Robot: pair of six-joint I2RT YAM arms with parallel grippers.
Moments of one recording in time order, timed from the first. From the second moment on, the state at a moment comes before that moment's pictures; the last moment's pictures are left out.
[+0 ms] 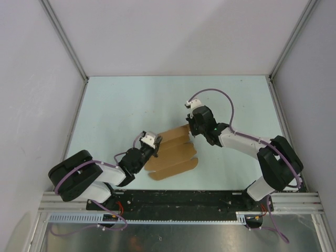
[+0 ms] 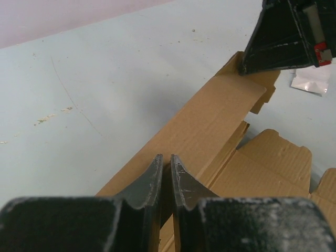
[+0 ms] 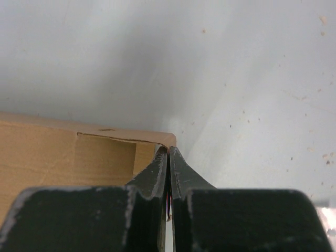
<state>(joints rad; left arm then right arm) -0.83 1.41 0.15 1.21 -0.27 0.00 0.69 1.54 0.92 -0.02 0.17 0.14</state>
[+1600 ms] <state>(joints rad) -0.83 1.41 0.15 1.21 -0.31 0.03 0.70 1.72 1.10 -0.16 0.17 0.19</state>
